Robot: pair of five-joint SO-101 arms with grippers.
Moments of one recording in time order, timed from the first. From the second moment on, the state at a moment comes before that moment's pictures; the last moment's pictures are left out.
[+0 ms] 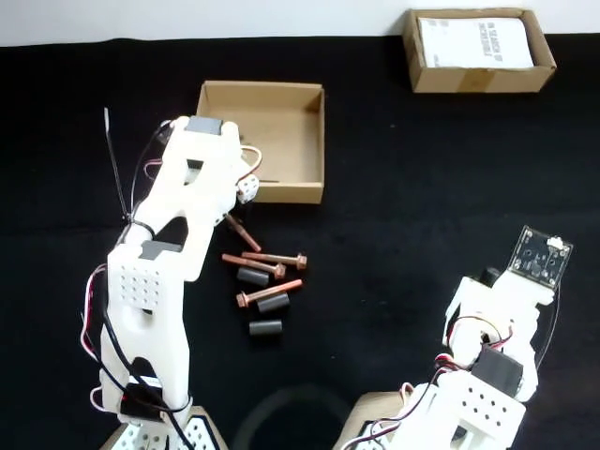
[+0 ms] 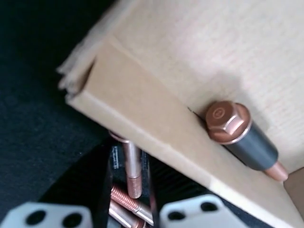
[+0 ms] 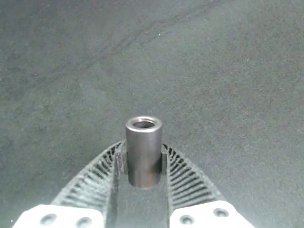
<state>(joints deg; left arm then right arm) 0.0 46.6 -27.0 84.9 57.9 24.0 -76.0 77.2 49.5 5.8</state>
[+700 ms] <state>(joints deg) 6.1 47.4 -57.3 99.9 45.5 1.7 -76.0 71.8 46.9 -4.7</state>
